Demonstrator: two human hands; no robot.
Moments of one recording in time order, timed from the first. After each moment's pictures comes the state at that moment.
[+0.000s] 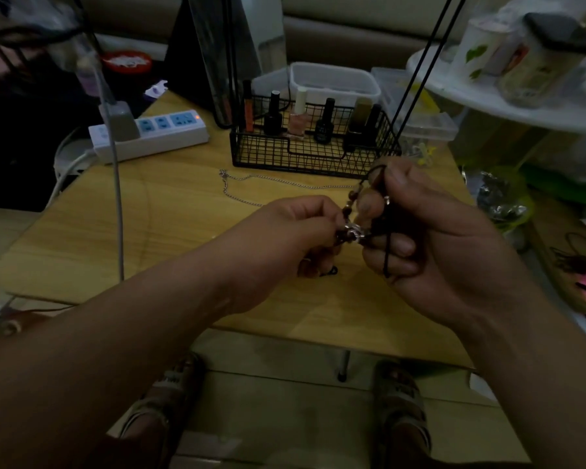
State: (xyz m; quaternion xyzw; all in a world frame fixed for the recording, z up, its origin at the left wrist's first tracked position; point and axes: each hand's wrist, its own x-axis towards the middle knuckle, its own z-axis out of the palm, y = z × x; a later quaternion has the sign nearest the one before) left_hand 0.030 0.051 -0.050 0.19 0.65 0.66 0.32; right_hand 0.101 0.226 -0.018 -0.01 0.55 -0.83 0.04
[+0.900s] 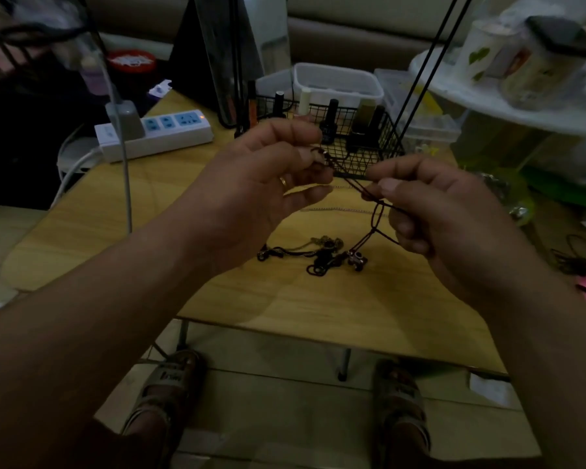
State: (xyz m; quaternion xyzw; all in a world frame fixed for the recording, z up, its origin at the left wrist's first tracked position) left_hand 0.005 0.035 -0.026 0.19 0.51 0.81 0.22; right_hand 0.093 0.237 -0.012 0.08 0.77 -0.63 -0.07
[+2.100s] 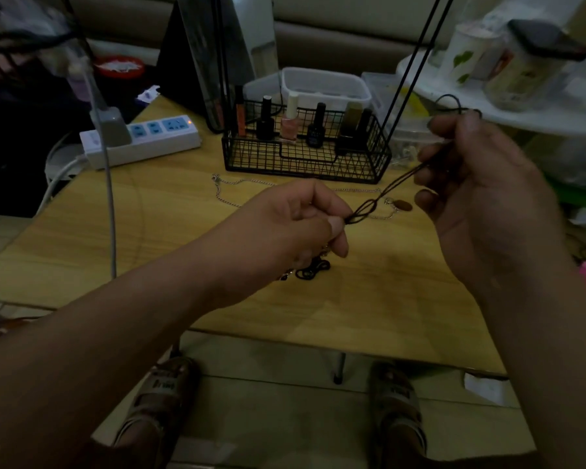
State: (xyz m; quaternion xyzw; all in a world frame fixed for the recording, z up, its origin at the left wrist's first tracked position) left_hand 0.031 0.044 -0.034 0.26 0.69 0.63 0.27; right_hand 0.091 0.246 0.003 0.12 0.64 -0.73 -0.23
